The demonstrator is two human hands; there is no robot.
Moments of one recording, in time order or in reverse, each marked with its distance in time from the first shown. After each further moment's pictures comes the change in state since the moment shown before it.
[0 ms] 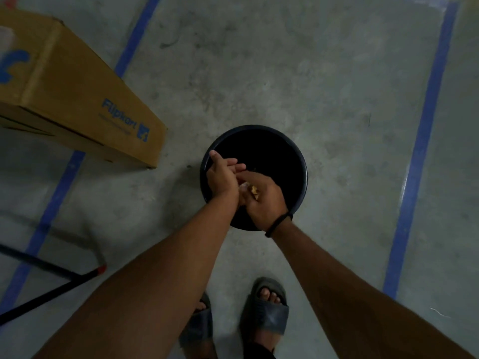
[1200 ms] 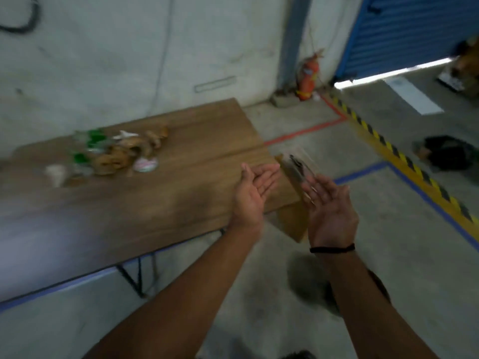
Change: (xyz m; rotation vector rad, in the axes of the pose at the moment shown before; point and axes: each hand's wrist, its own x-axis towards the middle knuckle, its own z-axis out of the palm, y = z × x) left_hand -0.543 0.360 -0.471 -0.728 0.054 0.682; right_hand -0.206 -0.682 -0.022 1.083 -0.452 0.019
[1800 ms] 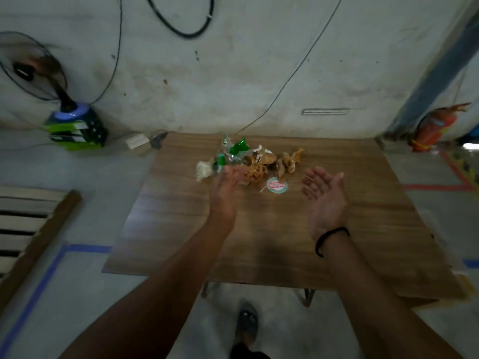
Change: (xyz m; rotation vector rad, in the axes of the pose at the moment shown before) left_hand 0.033 0.212 -0.339 0.291 0.458 0.408; right_hand 0.016 0.208 0.317 -0.203 -0.260 0.137
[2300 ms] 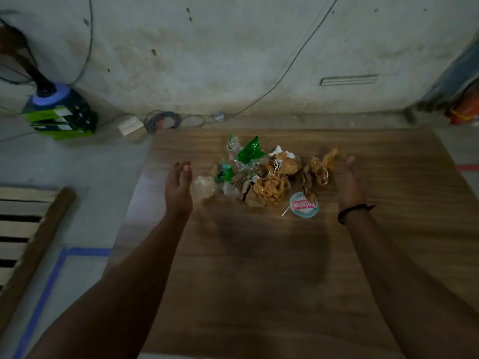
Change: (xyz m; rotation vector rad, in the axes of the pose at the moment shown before) left_hand 0.209 -0.102 -0.124 0.417 0.154 -0.039; right_hand 0.210 0.099 0.007 -0.640 0.152 0.065
